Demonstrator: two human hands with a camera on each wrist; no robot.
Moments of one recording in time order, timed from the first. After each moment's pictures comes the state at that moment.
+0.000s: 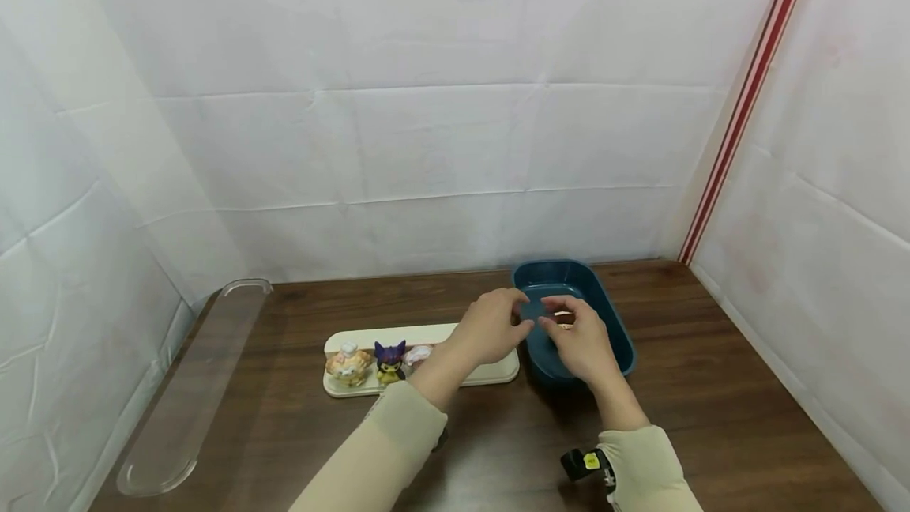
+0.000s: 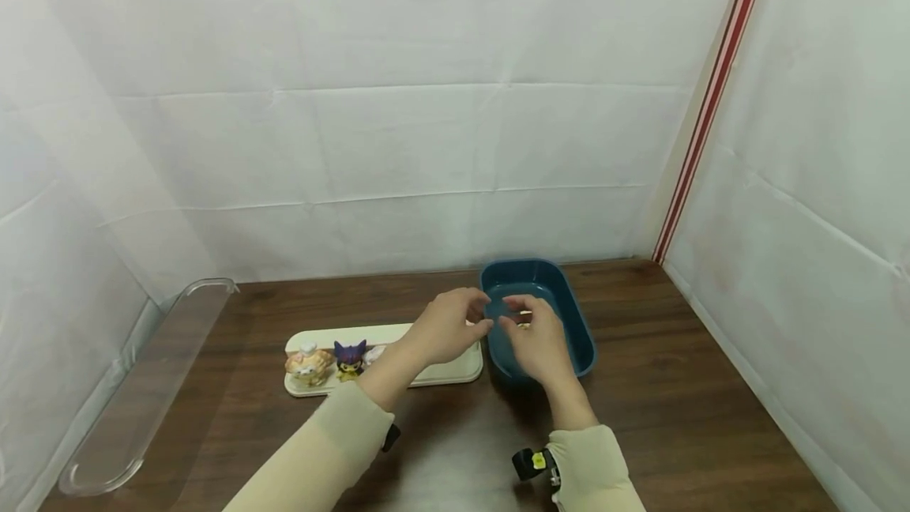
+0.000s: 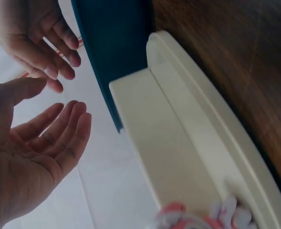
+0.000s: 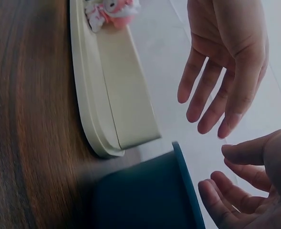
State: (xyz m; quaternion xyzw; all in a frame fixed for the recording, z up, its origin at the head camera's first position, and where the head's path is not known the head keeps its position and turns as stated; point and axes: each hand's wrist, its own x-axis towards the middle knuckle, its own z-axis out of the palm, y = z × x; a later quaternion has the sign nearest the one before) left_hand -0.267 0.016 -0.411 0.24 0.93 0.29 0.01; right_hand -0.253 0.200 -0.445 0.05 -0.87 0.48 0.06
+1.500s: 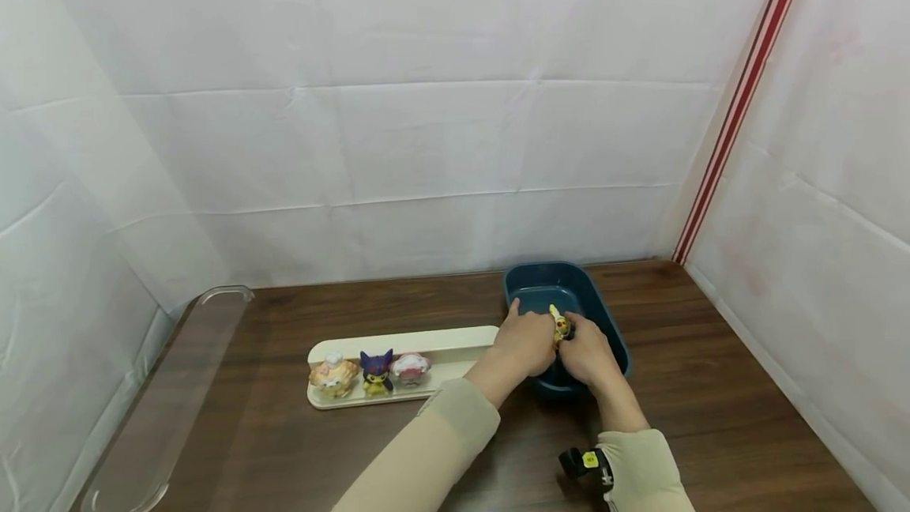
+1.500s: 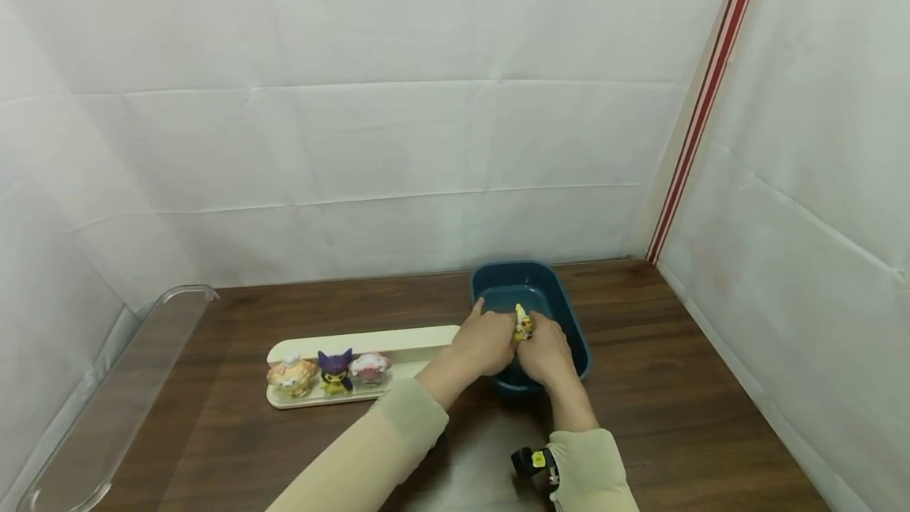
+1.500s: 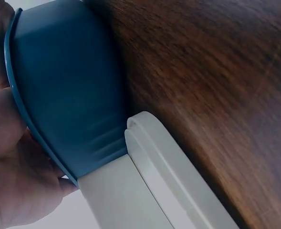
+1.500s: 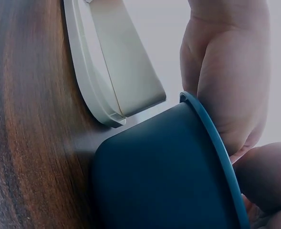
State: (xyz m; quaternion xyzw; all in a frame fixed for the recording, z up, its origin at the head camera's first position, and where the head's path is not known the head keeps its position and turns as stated) left_hand -0.275 0.096 -0.443 0.24 0.97 0.06 0.07; right_hand -0.257 0.225 -0.460 -0.06 -0.91 0.40 -0.08
